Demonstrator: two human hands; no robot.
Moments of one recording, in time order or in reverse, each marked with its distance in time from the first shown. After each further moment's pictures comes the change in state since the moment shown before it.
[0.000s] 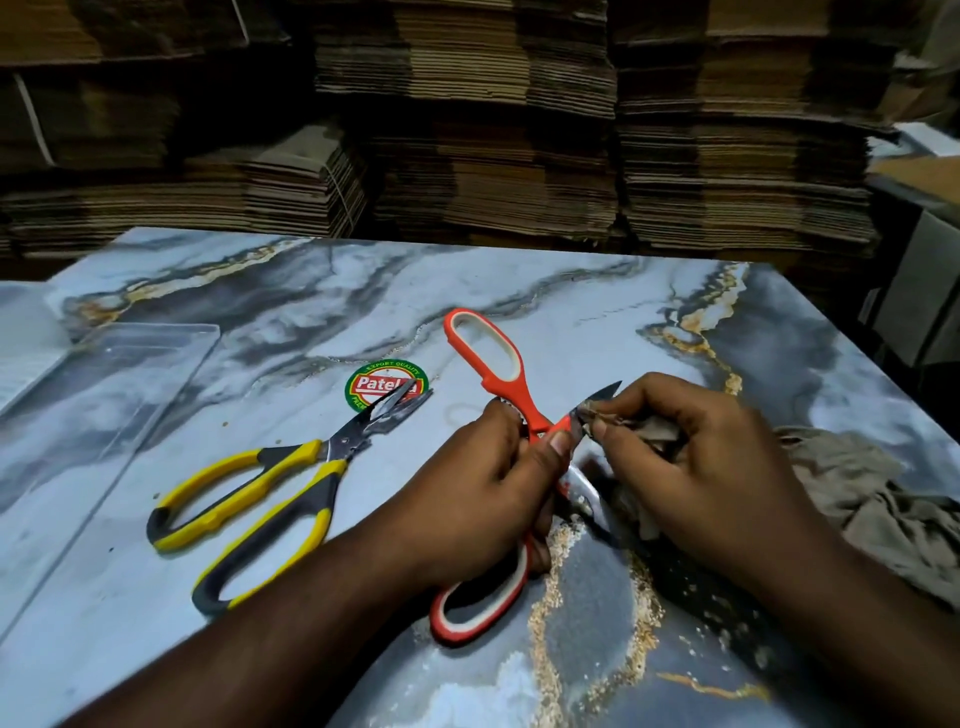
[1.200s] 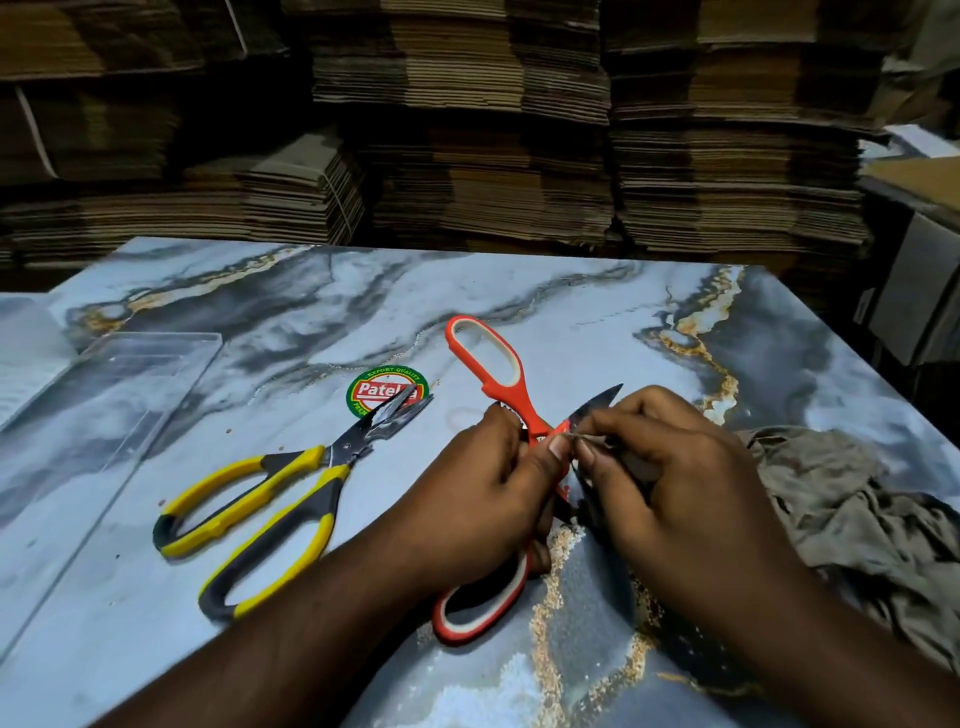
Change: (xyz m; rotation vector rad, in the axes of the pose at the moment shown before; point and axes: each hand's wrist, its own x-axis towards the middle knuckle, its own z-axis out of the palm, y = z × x) left_hand 0.001 -0.002 0.002 0.059 0.021 0.003; right_hand -0.016 -0.010 0.016 -0.130 0.063 -0.142
